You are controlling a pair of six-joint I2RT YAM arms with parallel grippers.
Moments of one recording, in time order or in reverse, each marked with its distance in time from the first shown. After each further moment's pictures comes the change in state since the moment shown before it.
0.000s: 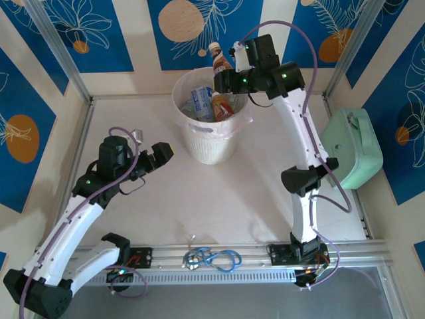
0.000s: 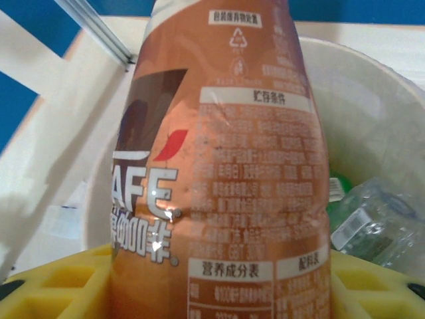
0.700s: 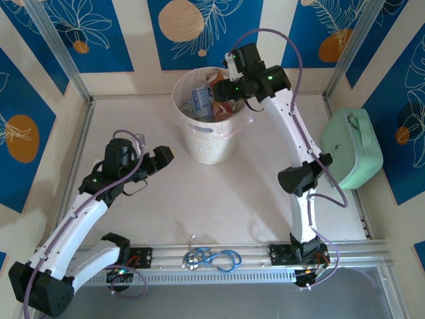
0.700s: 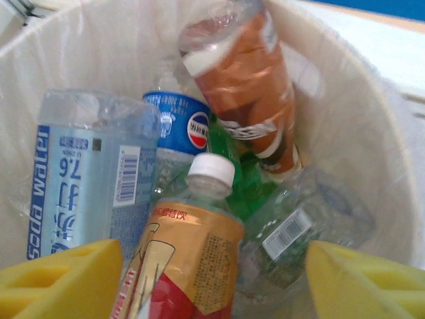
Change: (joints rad) left arm 0.018 0.030 -0.074 0.038 -0.006 -0.013; right arm 0.058 -0.005 -0.138 0.014 0.247 -0.093
